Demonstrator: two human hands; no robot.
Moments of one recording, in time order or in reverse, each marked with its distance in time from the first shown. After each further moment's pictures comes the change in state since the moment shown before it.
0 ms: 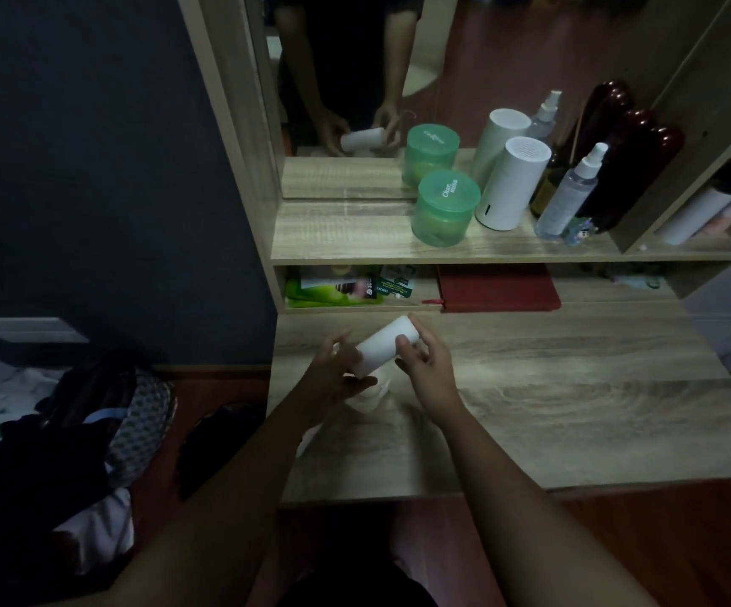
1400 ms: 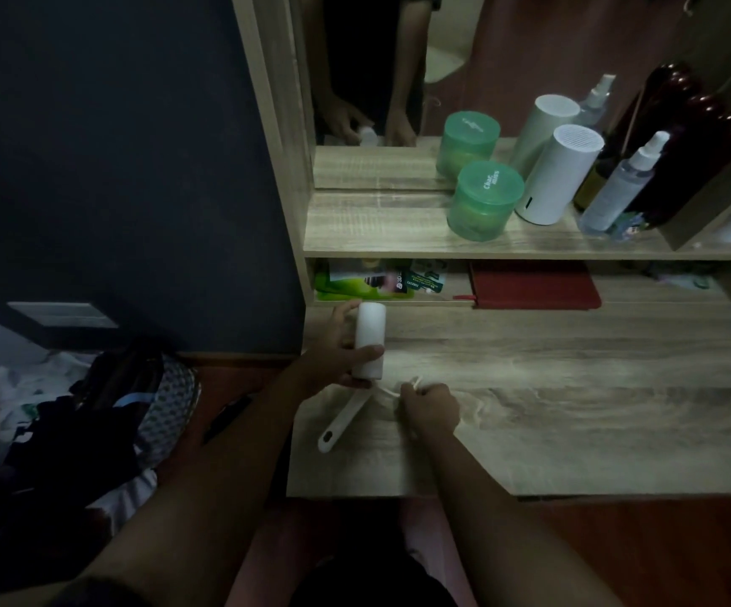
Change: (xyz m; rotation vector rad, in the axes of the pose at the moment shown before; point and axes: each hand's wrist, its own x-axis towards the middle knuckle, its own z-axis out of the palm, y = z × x) left_hand 0.001 0.036 -0.036 0.364 -0.109 0.090; right_hand -0.014 0.054 0.048 -0.650 0.251 0.523
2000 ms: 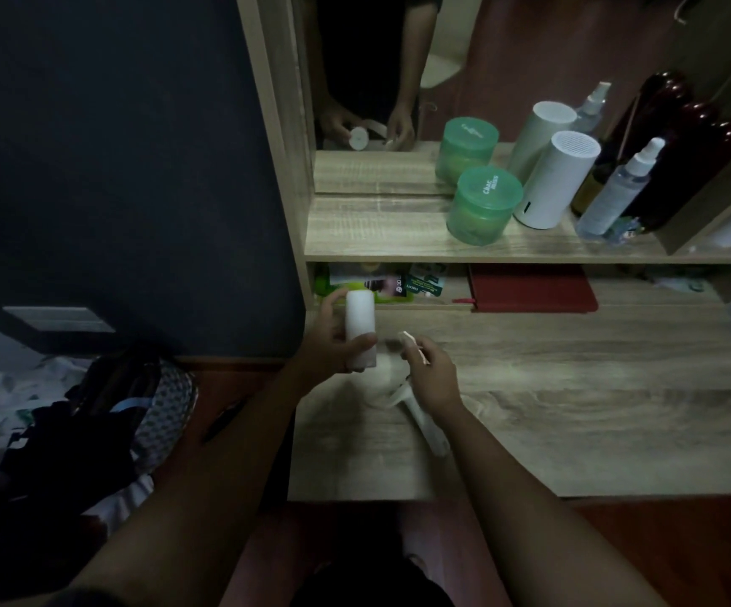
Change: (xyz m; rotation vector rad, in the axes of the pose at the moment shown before) left_hand 0.003 0.004 -0.010 0.119 0.094 0.186; right_hand 0.001 -0.035 -0.030 0.368 -0.114 -0.515
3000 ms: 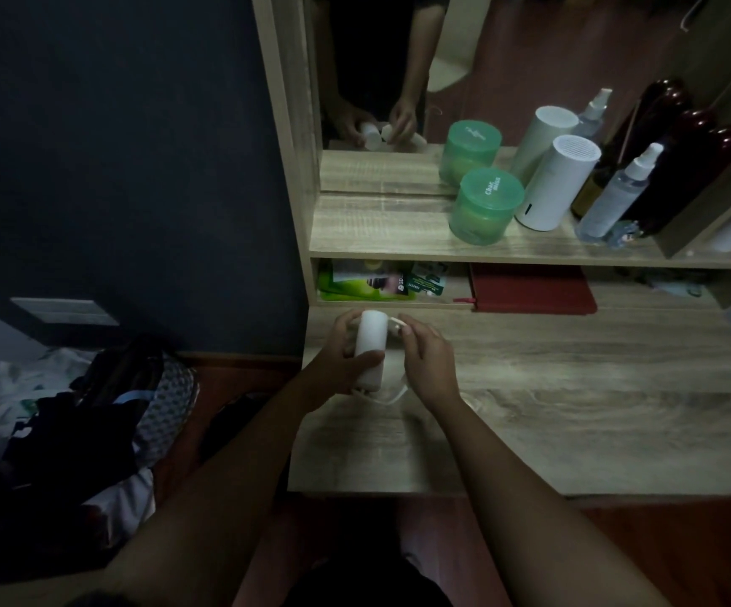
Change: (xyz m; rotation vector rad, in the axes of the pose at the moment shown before) left_hand -0.019 -0.017 0.013 -0.066 -0.062 -0.082; right_hand 0.002 -0.019 0.000 -0.304 0.035 -0.311
